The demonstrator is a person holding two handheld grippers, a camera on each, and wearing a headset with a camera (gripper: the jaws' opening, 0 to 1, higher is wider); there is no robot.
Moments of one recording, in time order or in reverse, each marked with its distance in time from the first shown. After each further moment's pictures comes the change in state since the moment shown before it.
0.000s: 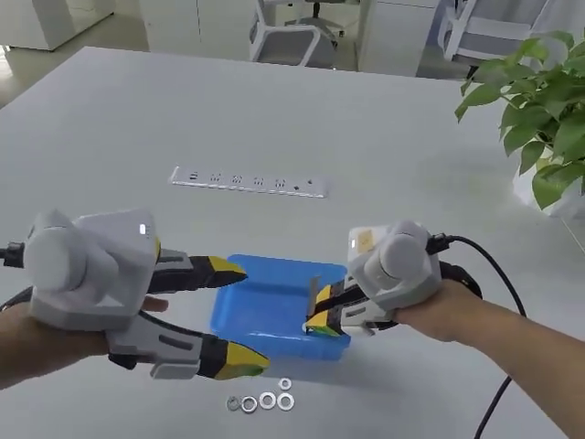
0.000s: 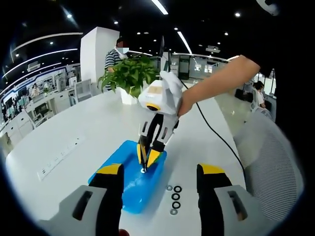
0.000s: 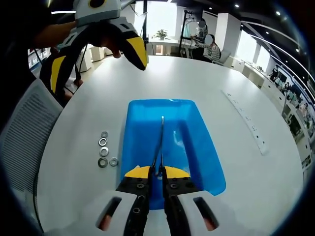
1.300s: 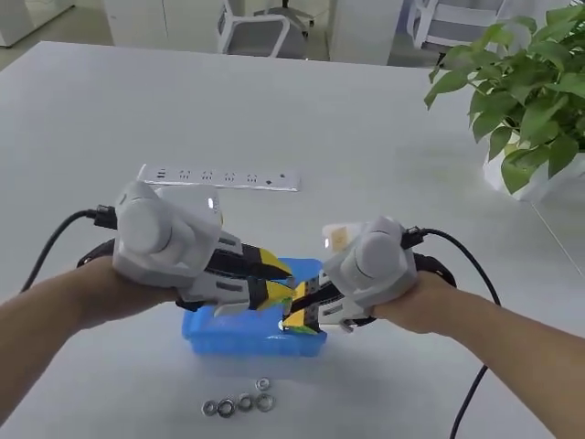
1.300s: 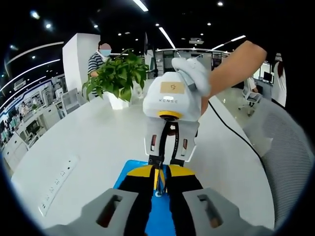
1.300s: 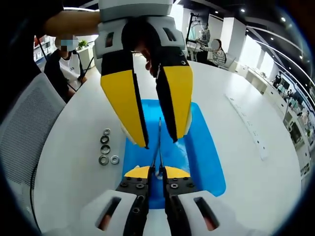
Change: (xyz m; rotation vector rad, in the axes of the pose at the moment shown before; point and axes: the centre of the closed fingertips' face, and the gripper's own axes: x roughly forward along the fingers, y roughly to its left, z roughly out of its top) left arm 0.068 0.024 0.018 0.146 0.020 -0.077; right arm 0.000 0.002 -0.001 -0.051 -0.013 0.014
